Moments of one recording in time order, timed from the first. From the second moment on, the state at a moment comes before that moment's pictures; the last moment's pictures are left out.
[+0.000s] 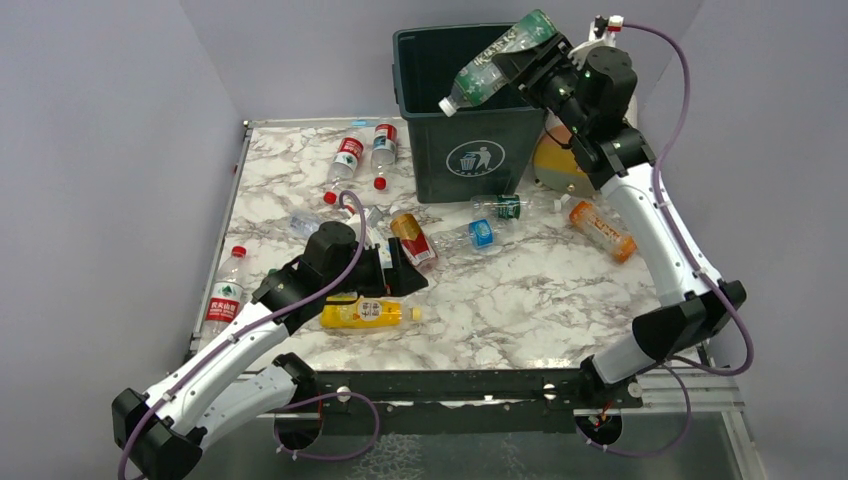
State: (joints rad) left arm -0.67 0.85 0.74 -0.48 0.30 -0.74; right arm 0.36 1.52 1.77 -0.24 -0.03 0.82
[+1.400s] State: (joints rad) left arm -0.67 0.85 0.74 -0.48 0.30 -0.74; right arm 0.36 1.84 2.04 -0.27 -0.04 0.75
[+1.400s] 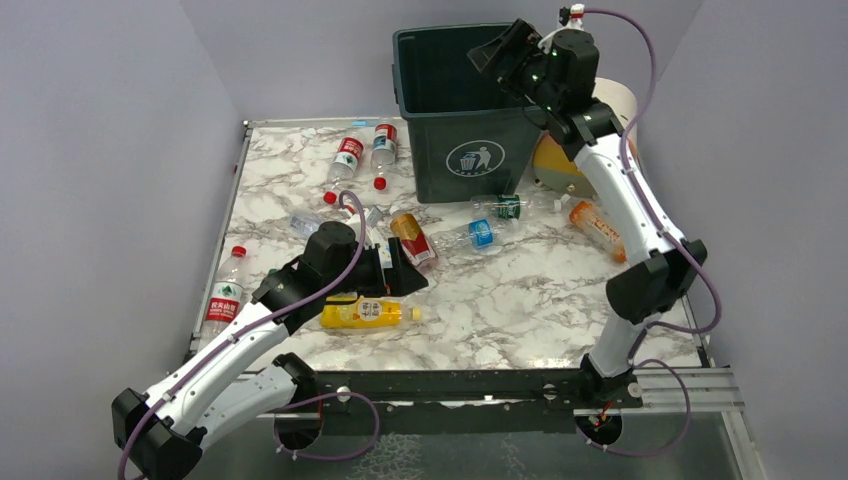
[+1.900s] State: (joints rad) left arm -0.67 0.85 0.74 -0.47 0.31 -0.74; right arm 0.36 1.21 1.56 -0.44 0.01 0.64
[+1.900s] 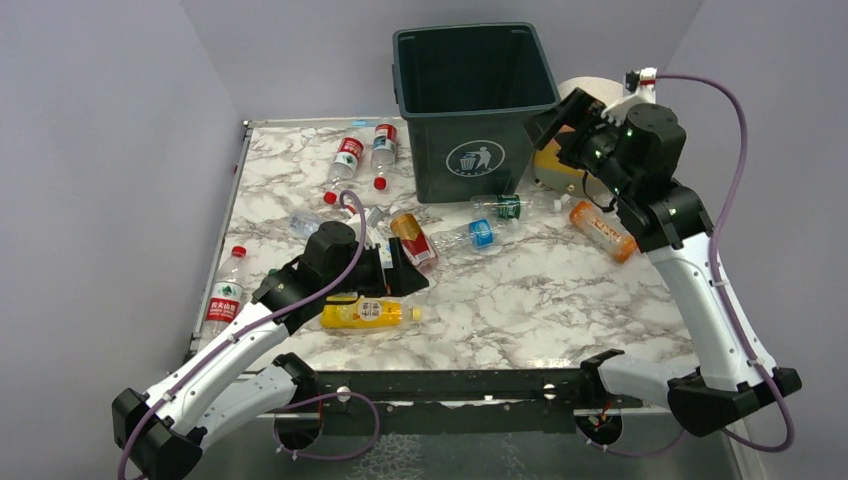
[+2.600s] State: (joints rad) left arm -0.67 0.86 0.74 -0.44 0.33 -0.73; right arm 0.31 1.24 1.16 -0.74 0.37 0.80
